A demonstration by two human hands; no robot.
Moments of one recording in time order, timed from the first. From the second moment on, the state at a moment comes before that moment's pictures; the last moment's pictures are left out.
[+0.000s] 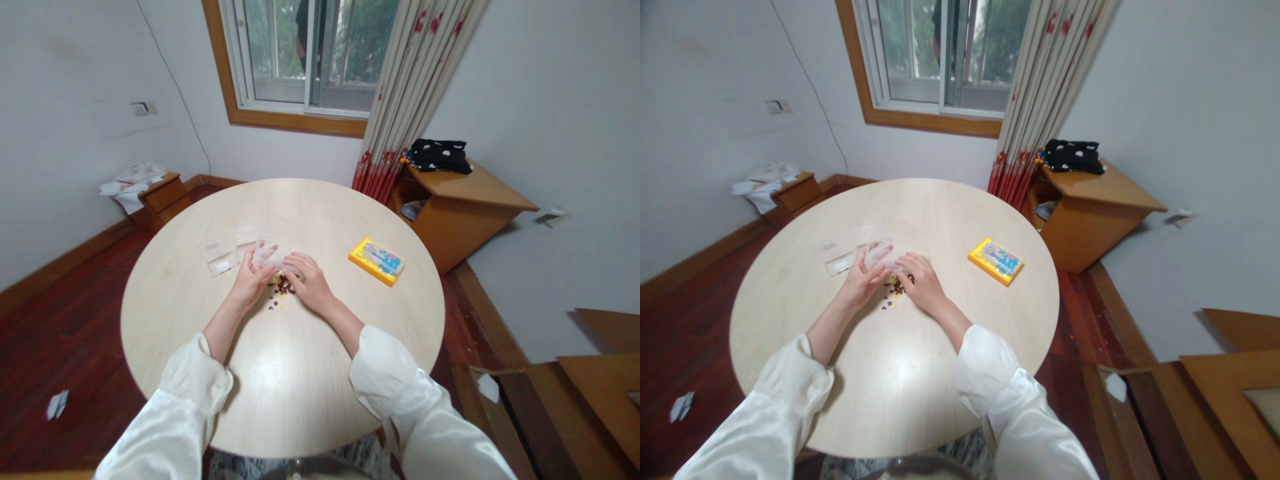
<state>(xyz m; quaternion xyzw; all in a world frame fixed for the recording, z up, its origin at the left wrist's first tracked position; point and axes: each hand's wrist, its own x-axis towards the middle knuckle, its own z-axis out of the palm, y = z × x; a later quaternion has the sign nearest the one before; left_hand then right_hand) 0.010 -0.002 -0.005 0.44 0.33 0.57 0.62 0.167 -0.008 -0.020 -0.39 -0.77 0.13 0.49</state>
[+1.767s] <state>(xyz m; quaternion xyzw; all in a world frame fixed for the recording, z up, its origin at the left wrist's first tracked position) 0.020 -0.009 -0.014 0.46 0.35 0.50 0.65 0.183 -0.020 0.004 -0.48 -0.78 0.20 0.34</state>
